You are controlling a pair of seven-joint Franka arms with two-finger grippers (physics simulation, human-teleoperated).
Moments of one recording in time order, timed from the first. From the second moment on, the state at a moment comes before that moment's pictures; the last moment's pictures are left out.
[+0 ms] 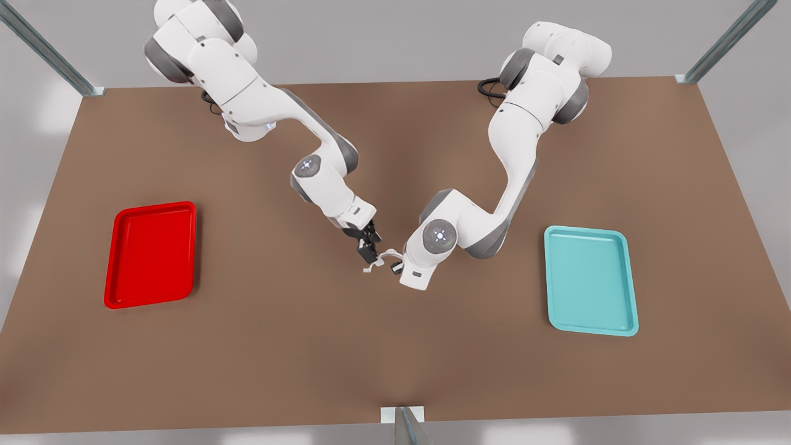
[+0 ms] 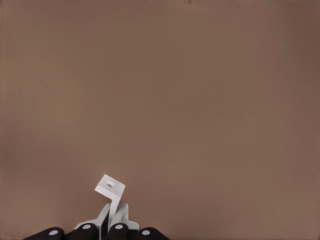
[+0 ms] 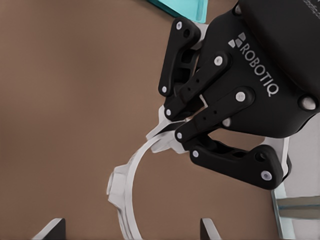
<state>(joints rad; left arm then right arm) -0.50 0.90 -0.23 -1.02 -0.02 1.91 -1.13 0.31 0.50 0.39 -1.96 -0.08 3.03 -1.08</state>
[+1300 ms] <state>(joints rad) -0.31 0.79 -0.24 -0.93 -0.15 1.82 -1.29 0.30 0.63 0.39 -1.86 -0.11 3.04 -1.13</state>
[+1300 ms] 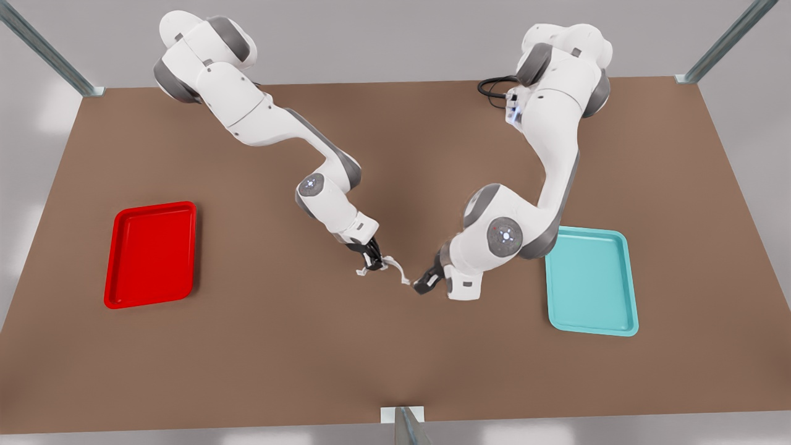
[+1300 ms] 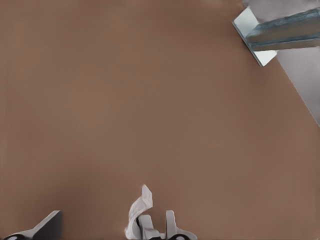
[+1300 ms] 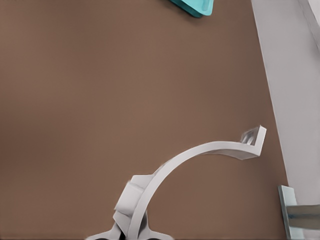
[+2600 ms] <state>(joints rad) -0.07 0.29 -0.19 -1.34 0.07 1.19 -0.34 -0.12 0.40 -0.08 -1.43 0.03 1.92 -1.23</state>
